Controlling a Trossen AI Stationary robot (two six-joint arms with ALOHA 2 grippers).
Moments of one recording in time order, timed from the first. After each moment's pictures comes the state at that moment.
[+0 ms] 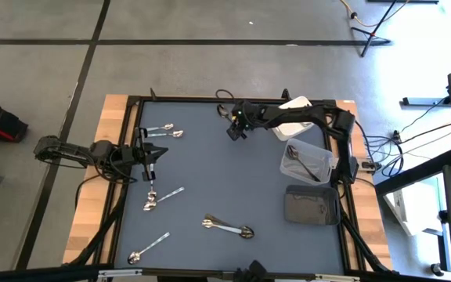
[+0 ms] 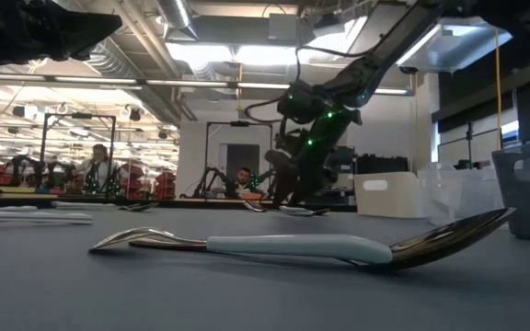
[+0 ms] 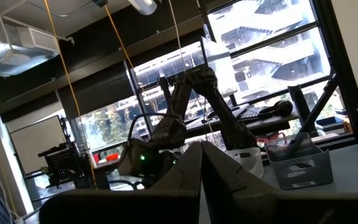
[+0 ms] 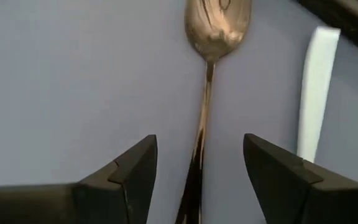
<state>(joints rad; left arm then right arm) -0.16 0.16 0.01 0.48 -0.32 0.43 -0.43 2.03 1.28 -0.19 0.08 0.26</state>
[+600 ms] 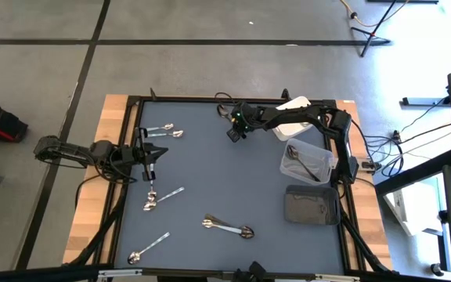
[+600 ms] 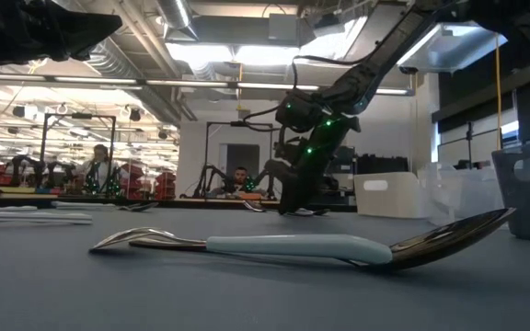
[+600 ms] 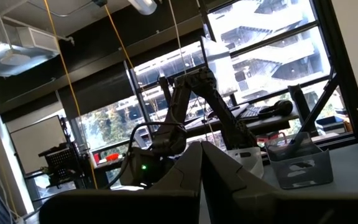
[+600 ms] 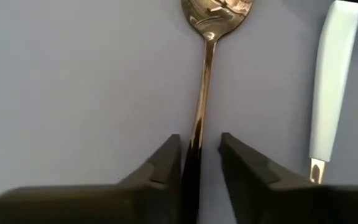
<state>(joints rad) -0.16 0.16 0.01 0.48 -0.32 0.43 -0.43 2.08 1.28 -0.19 0.07 0.26</state>
